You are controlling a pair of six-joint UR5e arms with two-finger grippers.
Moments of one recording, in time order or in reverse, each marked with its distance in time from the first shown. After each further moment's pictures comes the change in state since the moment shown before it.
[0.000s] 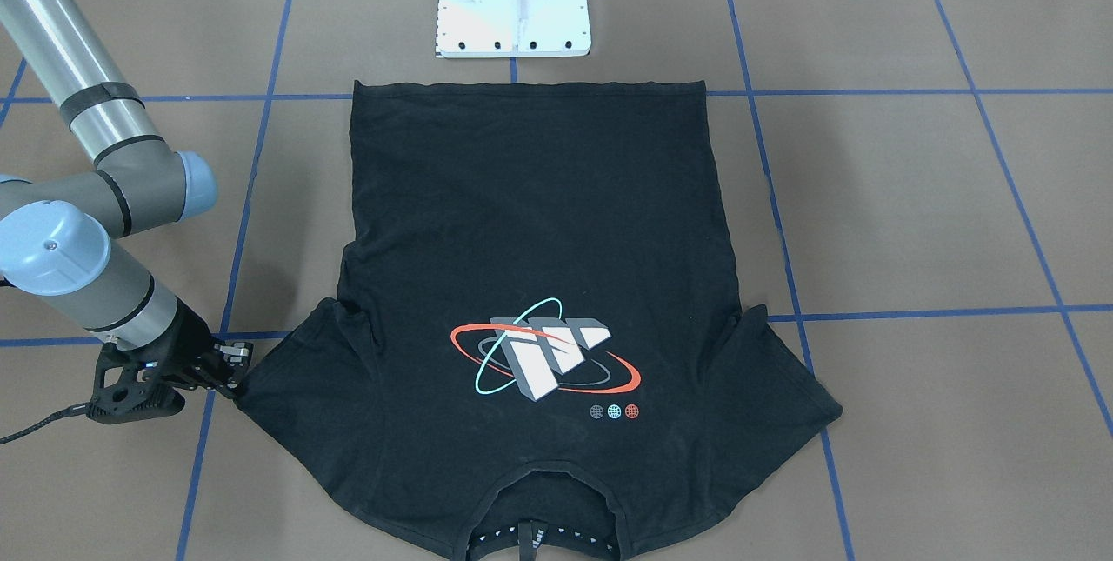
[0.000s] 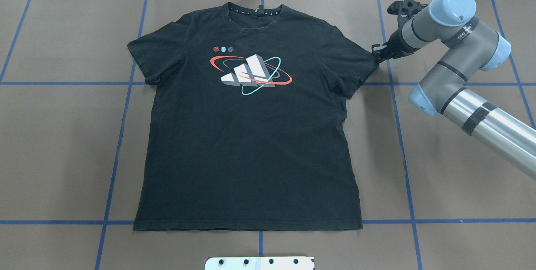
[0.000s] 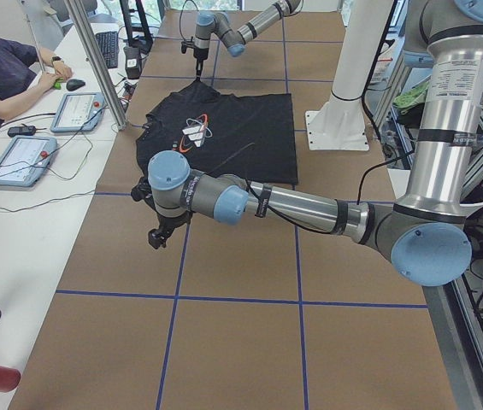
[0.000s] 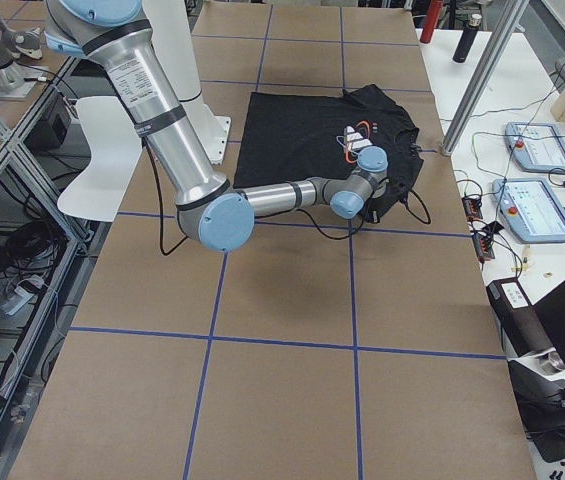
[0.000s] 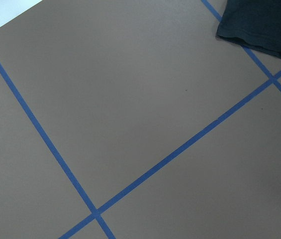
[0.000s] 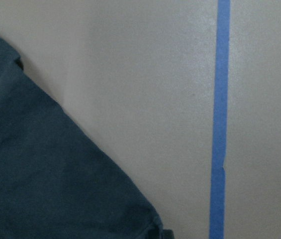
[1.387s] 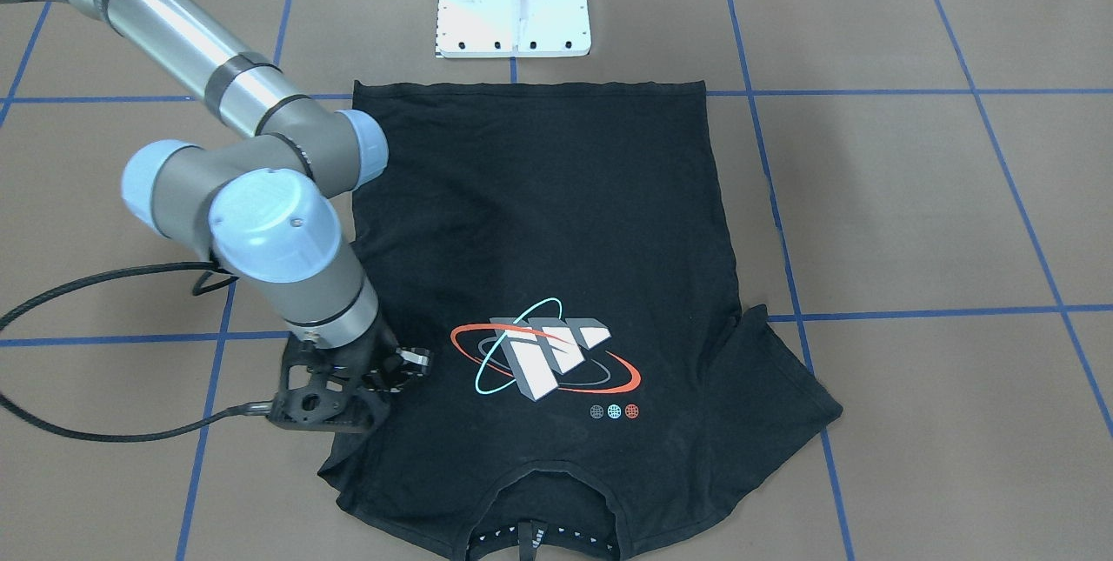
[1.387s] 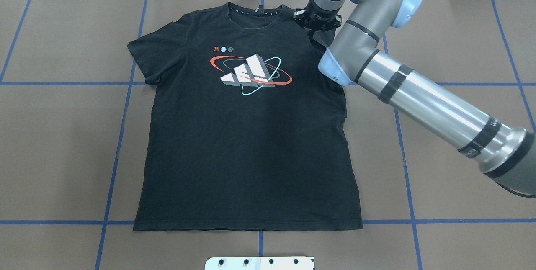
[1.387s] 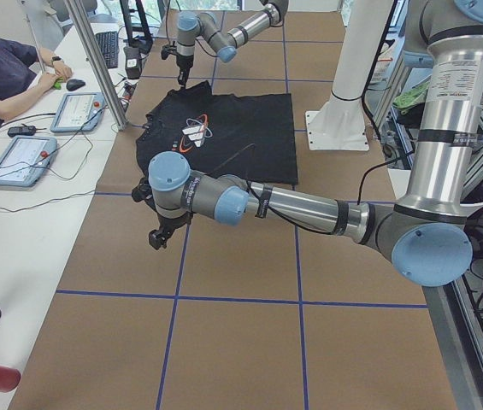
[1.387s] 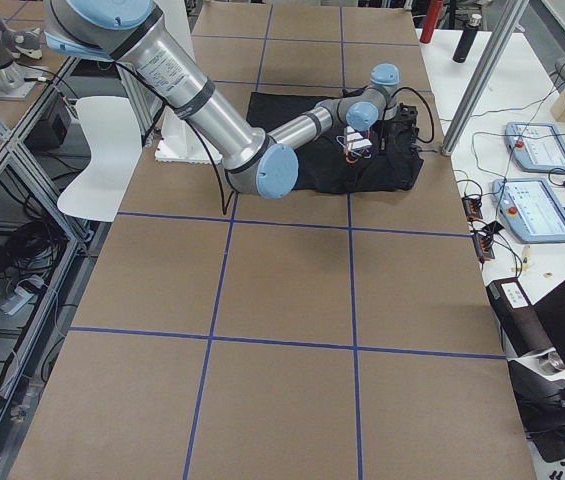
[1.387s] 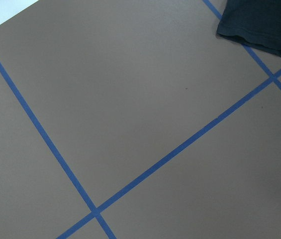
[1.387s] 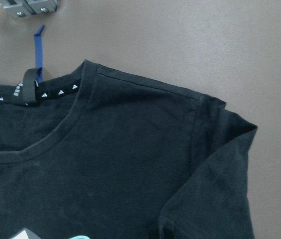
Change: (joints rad) left arm 0.000 0.002 0.000 0.000 0.000 0.002; right arm -0.097 0.398 -0.056 -0.380 -0.104 0.237
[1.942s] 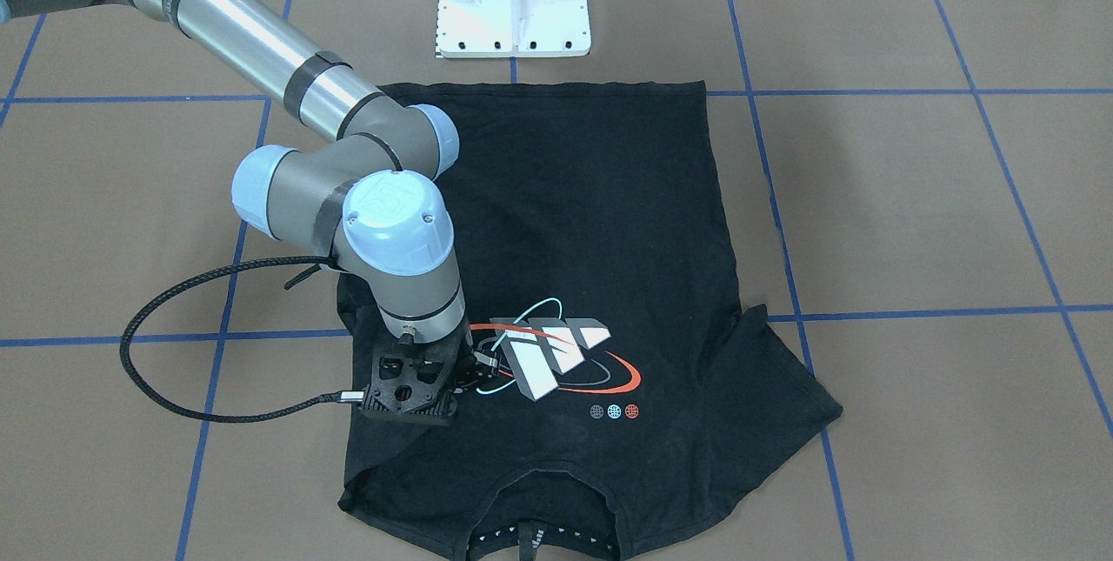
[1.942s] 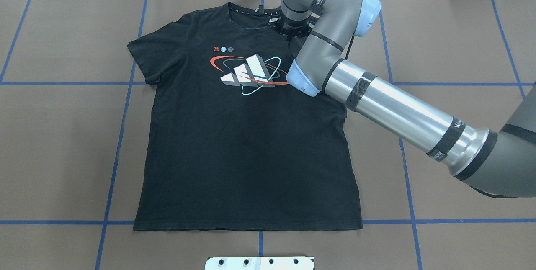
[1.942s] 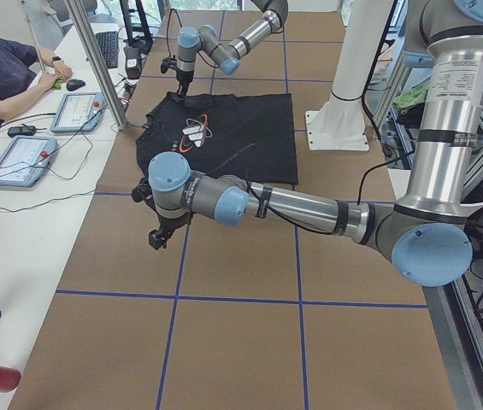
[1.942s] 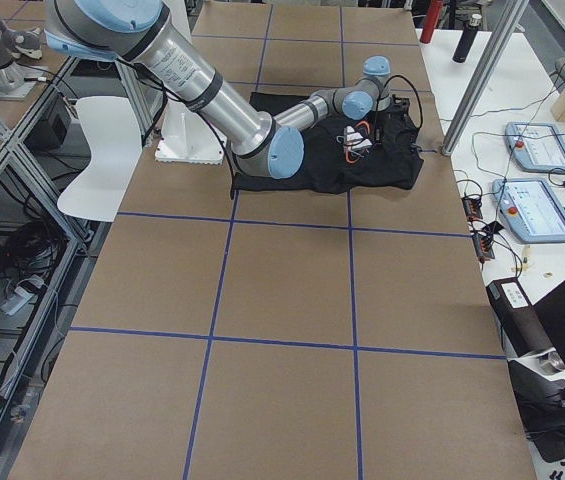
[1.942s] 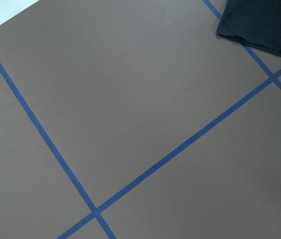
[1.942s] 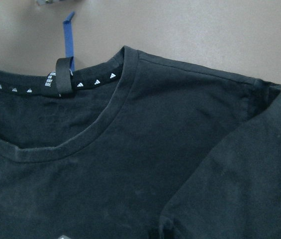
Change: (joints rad) left arm 0.000 0.000 0.001 -0.001 0.000 0.000; right arm -0.076 0.102 -0.119 0.007 -0.109 0.065
